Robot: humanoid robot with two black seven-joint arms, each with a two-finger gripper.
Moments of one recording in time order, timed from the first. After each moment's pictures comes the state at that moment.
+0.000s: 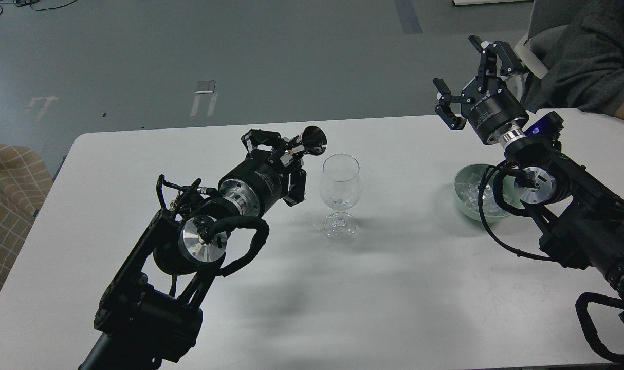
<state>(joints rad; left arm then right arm) -0.32 -0.04 -1.12 -1.67 0.55 0.49 0.40 0.73 -0.20 0.95 0.65 -0.38 0.38 0.36</state>
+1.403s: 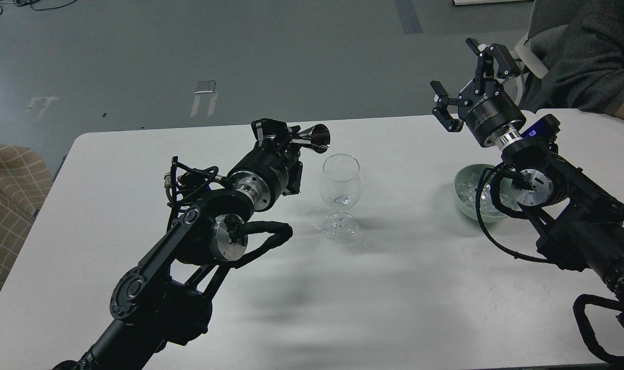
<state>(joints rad) -0.40 -0.04 -1.04 -1.60 0.82 0.49 0.41 0.73 -0.19 0.95 0.65 -0.38 0.38 0.36</state>
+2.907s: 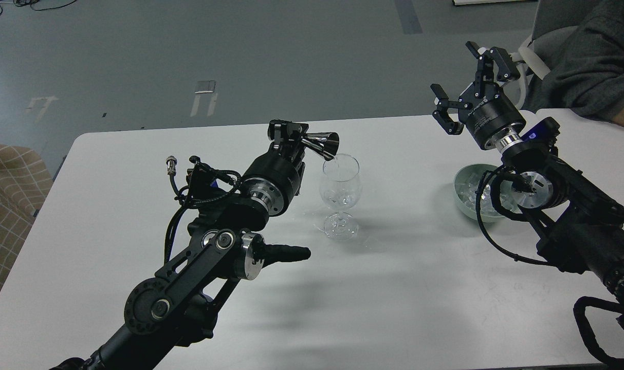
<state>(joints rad) -0.41 -0.04 -0.92 -1.62 1.12 0.49 0.44 0.72 -0.19 0.95 0.66 -0.38 0.38 0.36</state>
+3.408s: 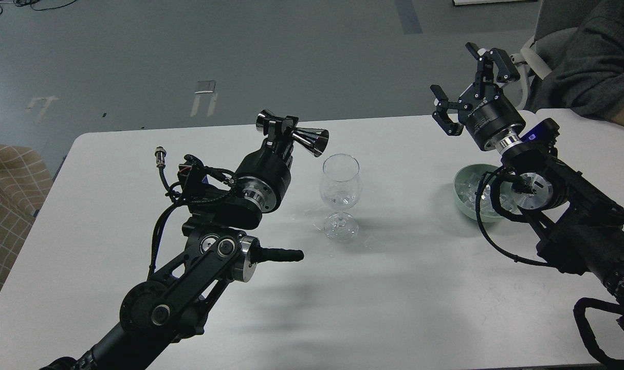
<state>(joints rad) -0.41 0.01 -0.91 -1.62 1.27 0.49 0.44 0.72 -0.19 0.95 0.66 -0.38 0.38 0.36</state>
